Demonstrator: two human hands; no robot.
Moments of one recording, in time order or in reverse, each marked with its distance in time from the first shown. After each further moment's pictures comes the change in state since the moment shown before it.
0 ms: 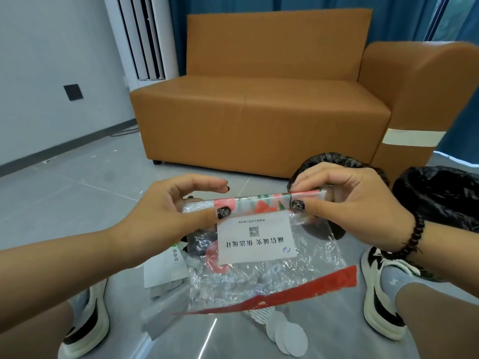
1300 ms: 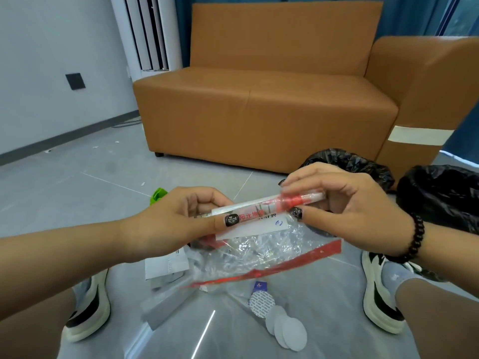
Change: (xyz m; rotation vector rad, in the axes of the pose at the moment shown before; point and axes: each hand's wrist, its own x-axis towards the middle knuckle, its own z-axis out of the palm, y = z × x) left_hand 0.005 -0.018 -0.006 0.078 -0.267 -0.112; right_hand -0.001 0.006 0.006 -0.064 -0.193 -0.082
